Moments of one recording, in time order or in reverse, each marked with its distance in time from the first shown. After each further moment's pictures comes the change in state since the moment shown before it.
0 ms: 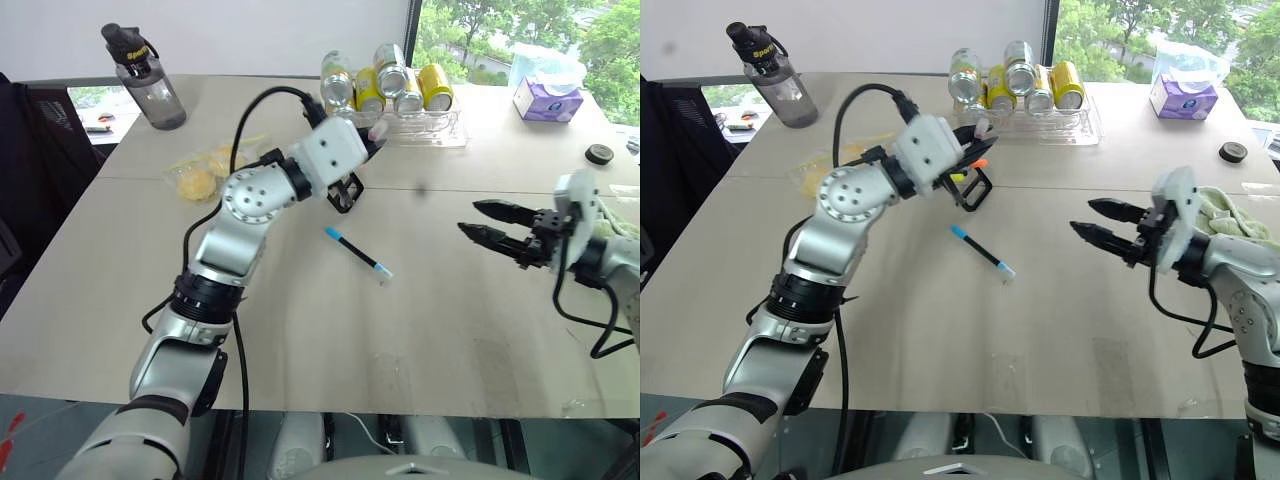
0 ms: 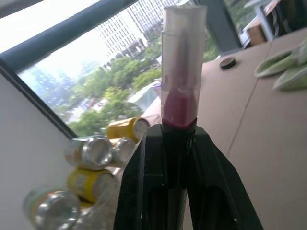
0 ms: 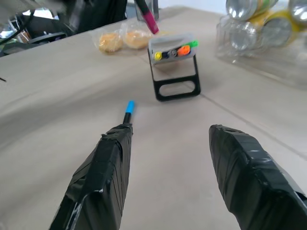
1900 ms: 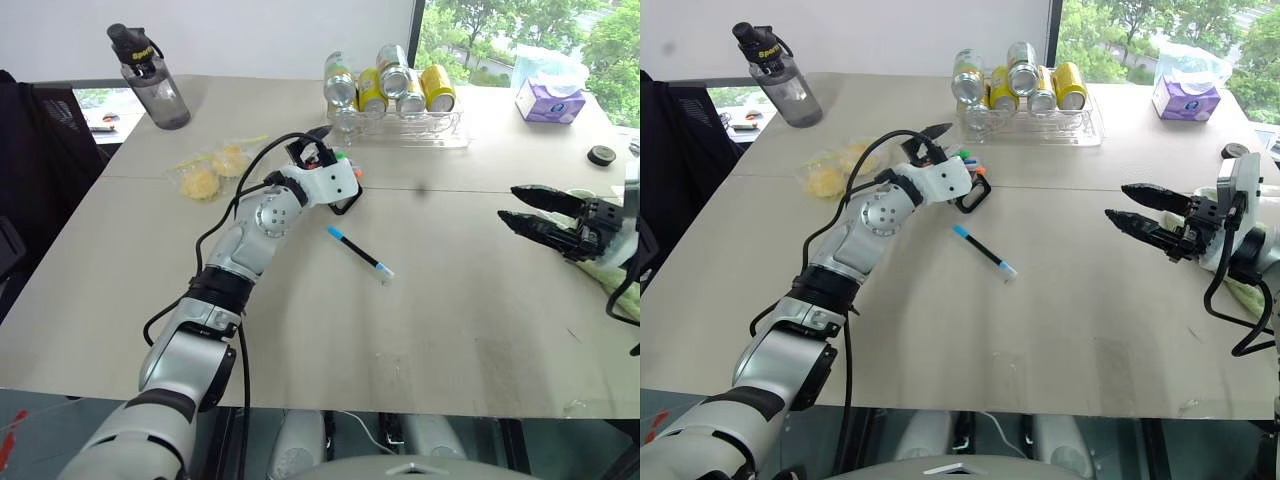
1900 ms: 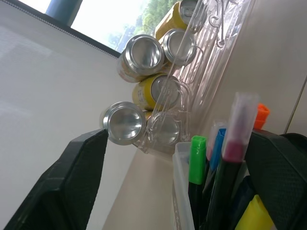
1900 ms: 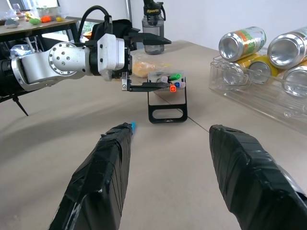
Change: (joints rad) left arm -0.036 -0.030 -0.033 0.428 0.441 -0.188 0.293; right arm 0.006 -0.068 -0.117 0.098 0.084 -0.062 0.154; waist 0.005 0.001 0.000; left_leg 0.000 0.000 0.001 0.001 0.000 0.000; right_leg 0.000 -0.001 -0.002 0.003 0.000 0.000
